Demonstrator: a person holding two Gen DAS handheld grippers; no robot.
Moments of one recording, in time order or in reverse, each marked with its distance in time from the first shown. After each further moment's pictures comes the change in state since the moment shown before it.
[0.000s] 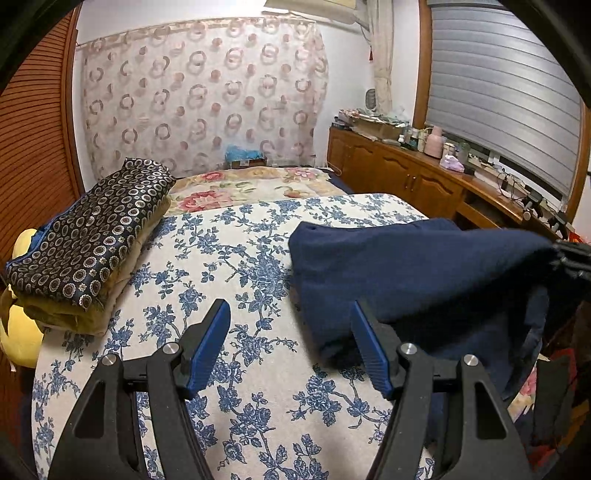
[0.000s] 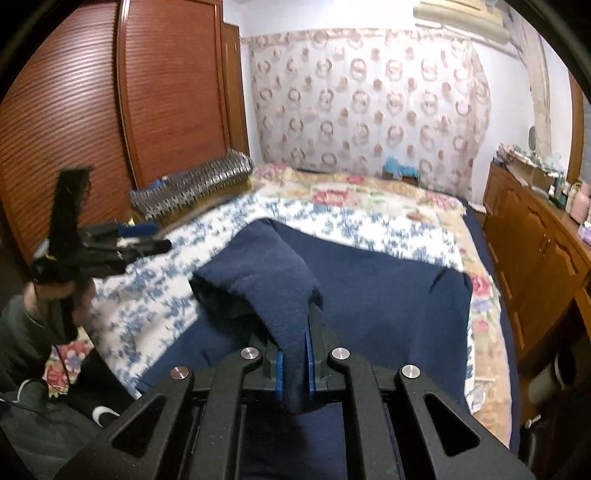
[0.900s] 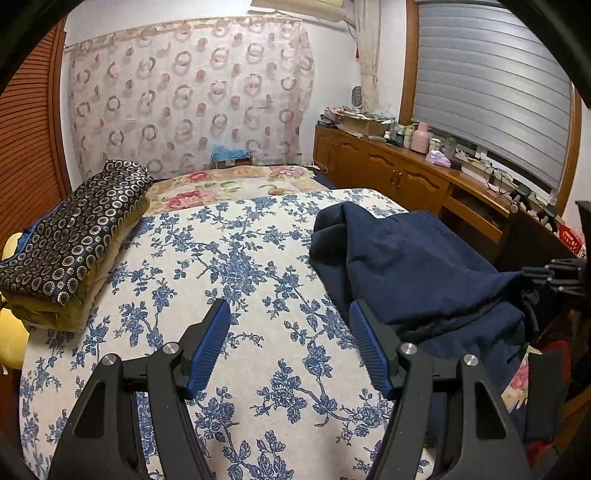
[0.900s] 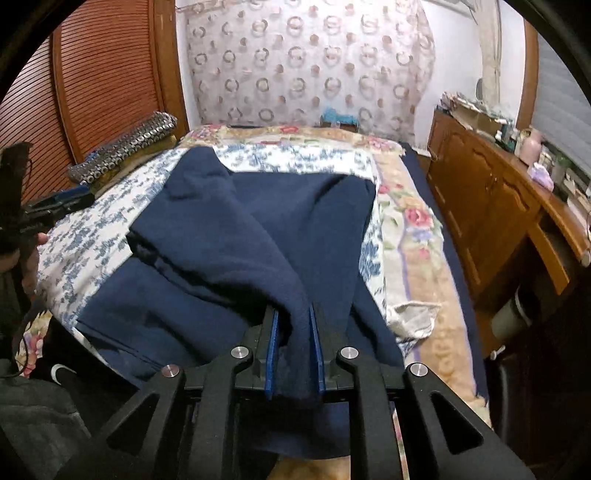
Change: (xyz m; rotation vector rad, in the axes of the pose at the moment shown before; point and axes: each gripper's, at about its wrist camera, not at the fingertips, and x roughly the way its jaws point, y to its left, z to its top) left arm 0.000 -0.026 -0.004 0.021 0.005 -0.041; right arm -0.039 -0.051 -0.061 0.097 0.197 -0.185
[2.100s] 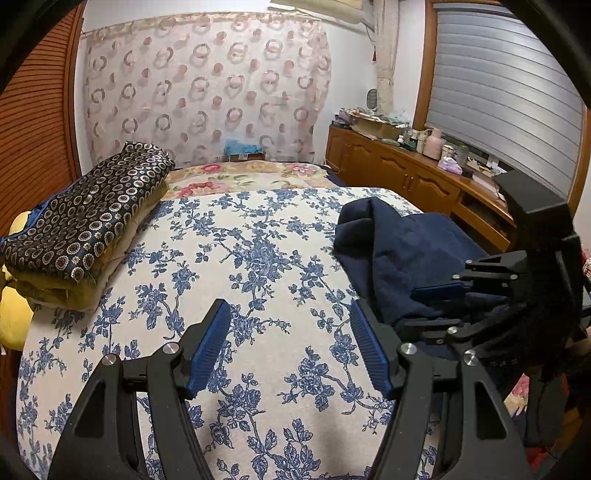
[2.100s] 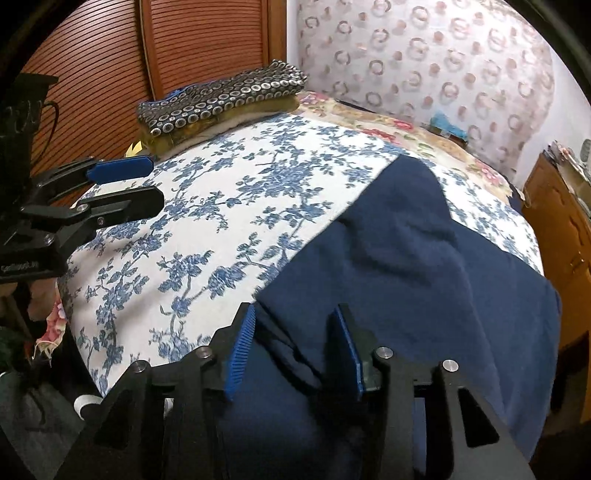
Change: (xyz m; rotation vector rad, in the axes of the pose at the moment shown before) left arm -0.001 0.027 -0.014 -0.060 0.009 0.020; right arm 0.133 0.134 0.072 -0.296 0.130 0.242
